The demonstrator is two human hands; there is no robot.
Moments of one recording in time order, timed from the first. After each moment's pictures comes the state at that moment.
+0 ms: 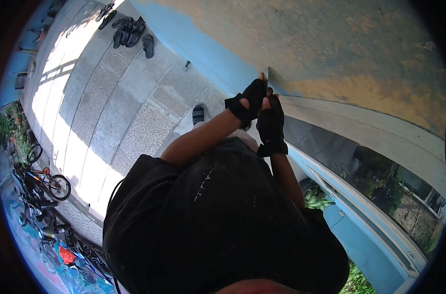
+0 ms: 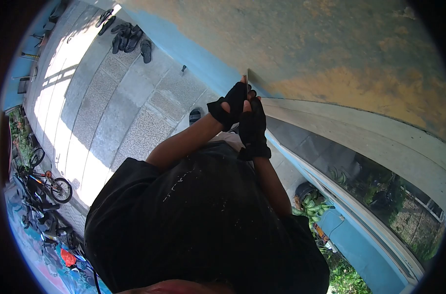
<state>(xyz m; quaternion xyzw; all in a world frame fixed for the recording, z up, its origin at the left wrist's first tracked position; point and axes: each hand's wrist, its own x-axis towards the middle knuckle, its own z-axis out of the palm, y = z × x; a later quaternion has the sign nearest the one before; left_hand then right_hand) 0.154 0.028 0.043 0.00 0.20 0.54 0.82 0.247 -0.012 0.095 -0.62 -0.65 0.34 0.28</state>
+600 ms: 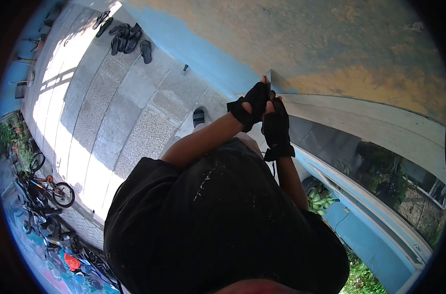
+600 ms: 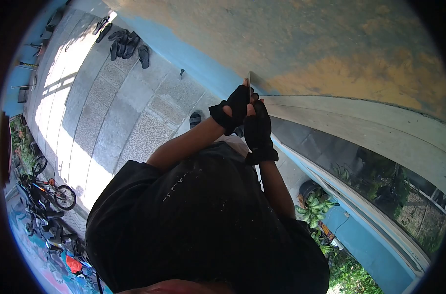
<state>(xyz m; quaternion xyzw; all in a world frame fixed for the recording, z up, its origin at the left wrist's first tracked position) 0.174 0.026 0.040 0.00 0.22 0.53 0.82 0.260 -0.015 0.107 -0.60 -0.62 0.41 0.31</state>
